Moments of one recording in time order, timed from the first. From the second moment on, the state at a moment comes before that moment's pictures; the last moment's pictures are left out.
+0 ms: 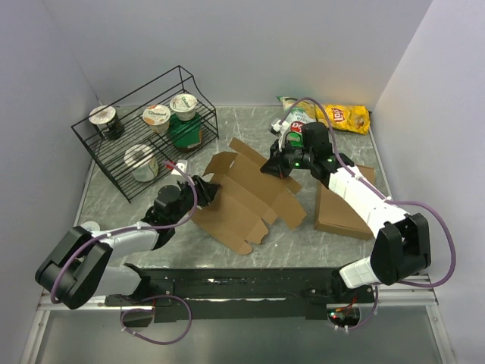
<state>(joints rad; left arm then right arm) -0.57 1.28 0.36 0.80 0.02 -0.53 0.36 1.42 1.12 -0.30 -0.69 -0.16</state>
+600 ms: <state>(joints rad) -0.57 1.25 0.30 0.89 0.01 -0.51 0.34 1.46 1.13 -0.29 -0.68 -0.10</state>
